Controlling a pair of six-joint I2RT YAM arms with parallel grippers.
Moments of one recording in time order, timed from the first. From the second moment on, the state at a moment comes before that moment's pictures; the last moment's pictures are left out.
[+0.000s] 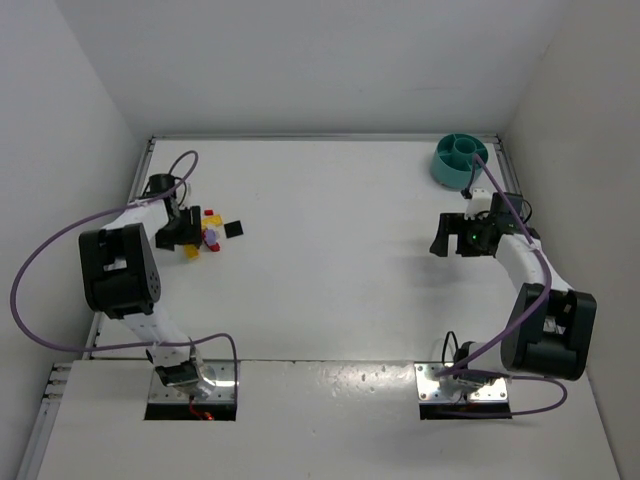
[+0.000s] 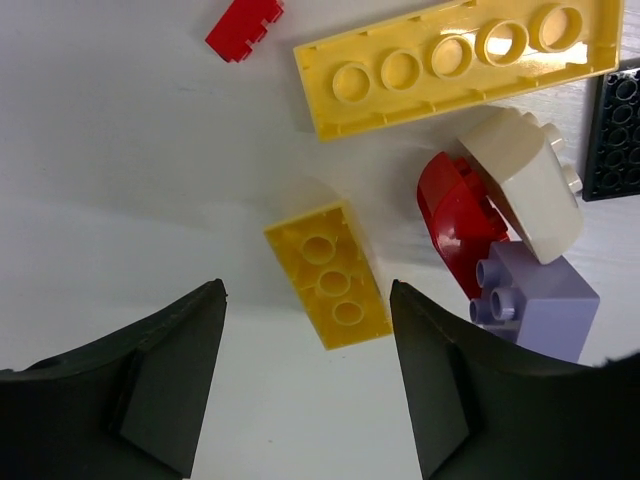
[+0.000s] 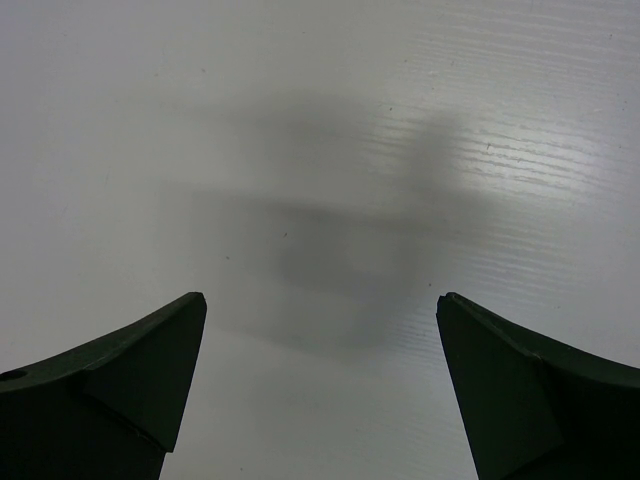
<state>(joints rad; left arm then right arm) 0.21 1.73 1.11 -0.53 -0.05 0.07 -0.24 1.38 0.77 -0.40 -0.41 -0.17</state>
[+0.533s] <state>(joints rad) 0.29 1.82 1.12 -0.50 0.06 -0.04 -0.23 1.26 0.73 -0.38 -0.47 -0.17</state>
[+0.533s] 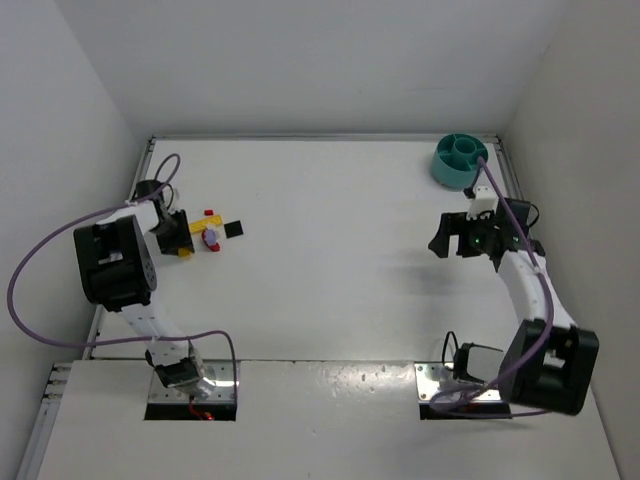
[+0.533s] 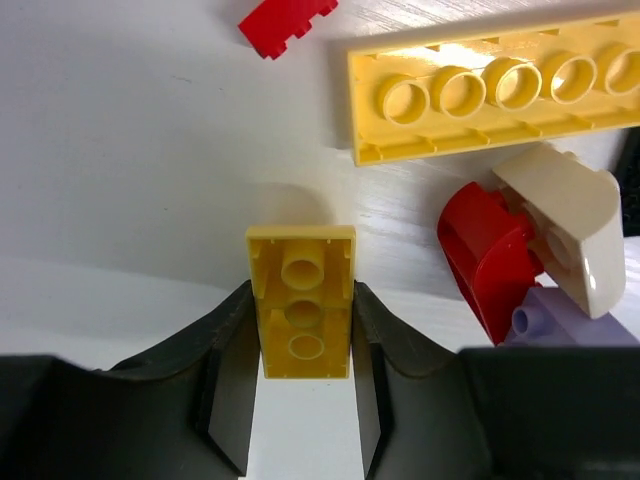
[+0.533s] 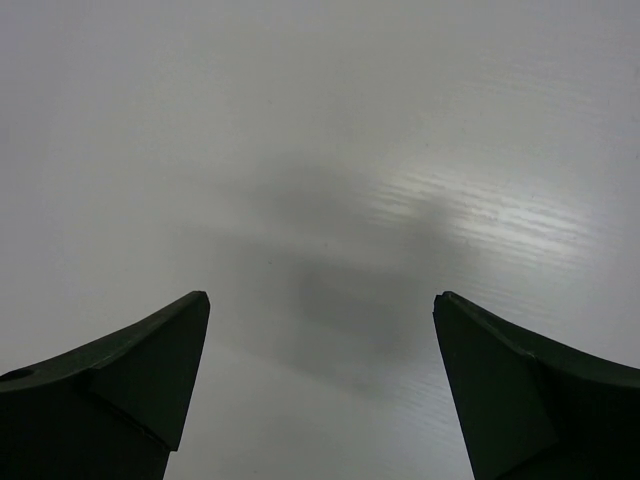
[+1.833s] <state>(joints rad) -0.57 1.18 1.06 -0.47 0.33 0.43 0.44 1.74 1.34 -0.32 -0.92 0.46</state>
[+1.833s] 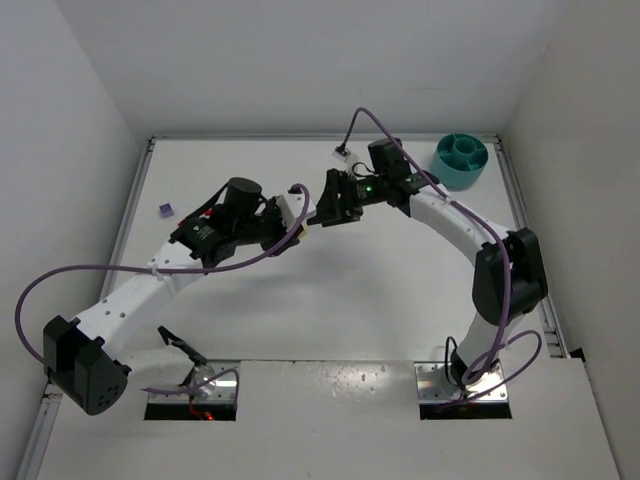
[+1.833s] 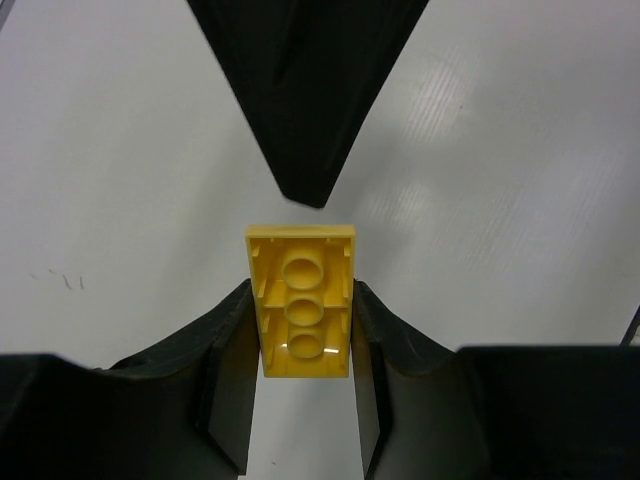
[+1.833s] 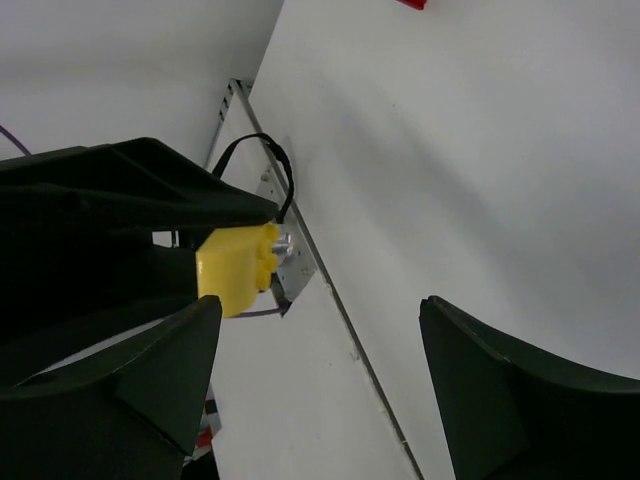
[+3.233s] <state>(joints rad) -0.50 1.15 1.09 -0.49 0.11 0.31 0.21 1.84 1.88 -0.74 -0.24 -0.11</state>
